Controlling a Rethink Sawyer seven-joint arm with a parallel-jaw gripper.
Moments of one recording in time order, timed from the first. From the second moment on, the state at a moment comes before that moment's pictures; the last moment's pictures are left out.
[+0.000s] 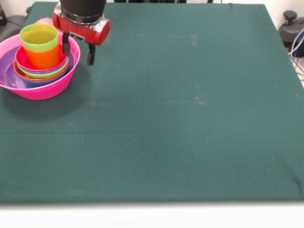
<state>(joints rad) -0.43 -0.48 0.03 1.38 -0.40 0.65 1.98</state>
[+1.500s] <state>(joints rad) -0.43 -0.43 0.03 1.30 -0.45 0.65 1.98</state>
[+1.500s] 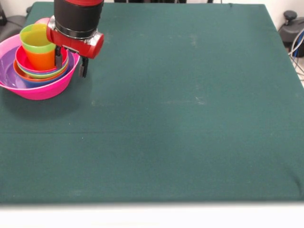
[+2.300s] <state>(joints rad) -0.43 -0.44 0.04 1.30 -0.45 0.68 1.98</state>
